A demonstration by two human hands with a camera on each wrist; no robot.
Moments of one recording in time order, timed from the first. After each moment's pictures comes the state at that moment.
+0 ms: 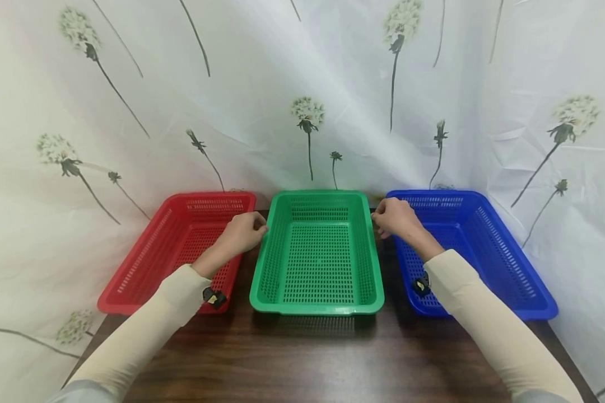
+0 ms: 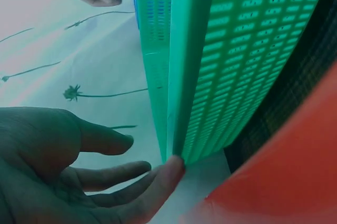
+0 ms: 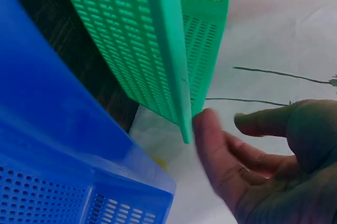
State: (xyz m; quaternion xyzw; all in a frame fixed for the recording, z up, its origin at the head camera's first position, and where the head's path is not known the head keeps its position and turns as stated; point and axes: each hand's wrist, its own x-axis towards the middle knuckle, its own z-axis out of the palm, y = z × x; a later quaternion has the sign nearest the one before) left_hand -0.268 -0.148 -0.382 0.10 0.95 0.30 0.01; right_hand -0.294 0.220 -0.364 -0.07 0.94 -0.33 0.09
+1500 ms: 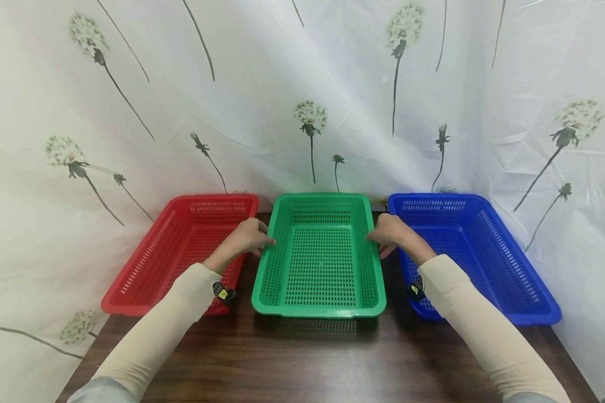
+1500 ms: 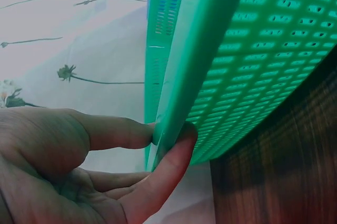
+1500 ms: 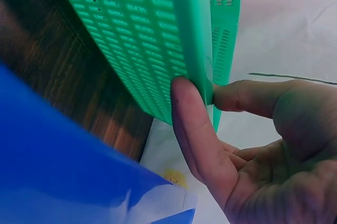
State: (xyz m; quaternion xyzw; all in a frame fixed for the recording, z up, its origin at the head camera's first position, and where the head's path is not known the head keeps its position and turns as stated) left_hand -0.280 -0.146 -0.389 0.04 0.92 0.37 0.12; right_hand -0.300 0.211 -0.385 -0.06 0.93 -0.31 0.20
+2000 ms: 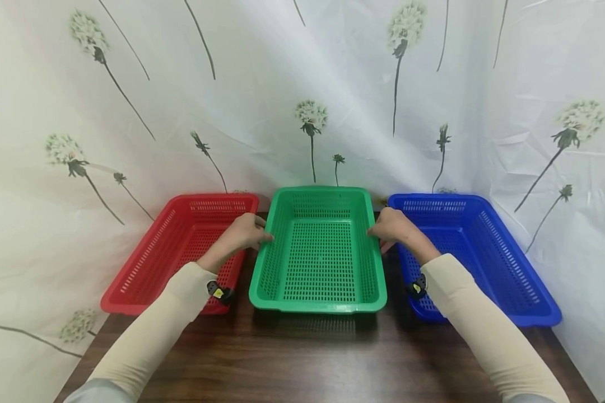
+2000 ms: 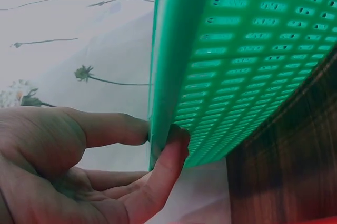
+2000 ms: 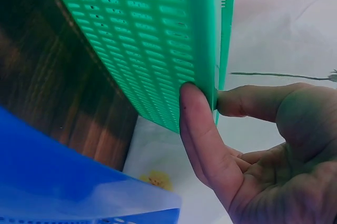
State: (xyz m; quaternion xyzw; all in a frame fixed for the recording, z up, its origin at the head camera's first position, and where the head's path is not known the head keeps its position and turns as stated) left_hand -0.275 -0.148 -0.375 0.03 0.92 0.38 0.10; right_hand -0.297 0.213 -0.370 -0.08 0.93 -0.30 0.17
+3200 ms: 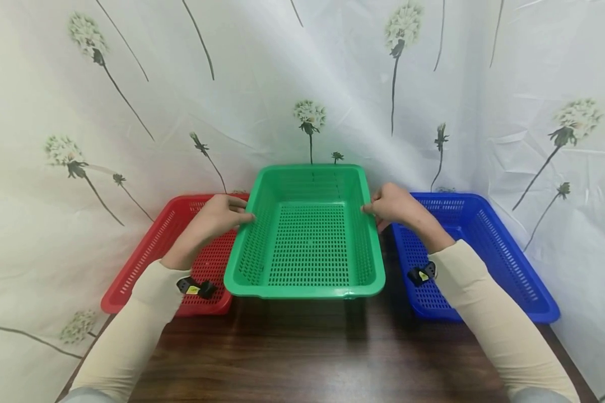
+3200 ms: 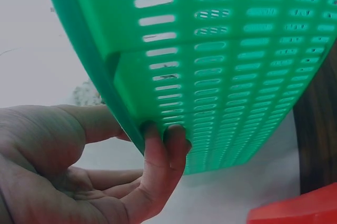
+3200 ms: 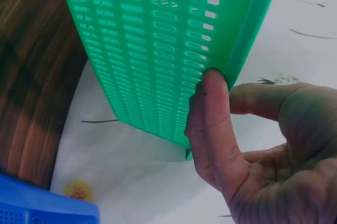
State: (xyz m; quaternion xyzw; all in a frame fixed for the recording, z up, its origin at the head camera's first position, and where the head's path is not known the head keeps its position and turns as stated) left_hand -0.257 -0.173 -0.313 0.03 0.92 0.39 0.06; right_hand -0.283 0.208 -0.302 -0.10 0.91 -0.37 0.16
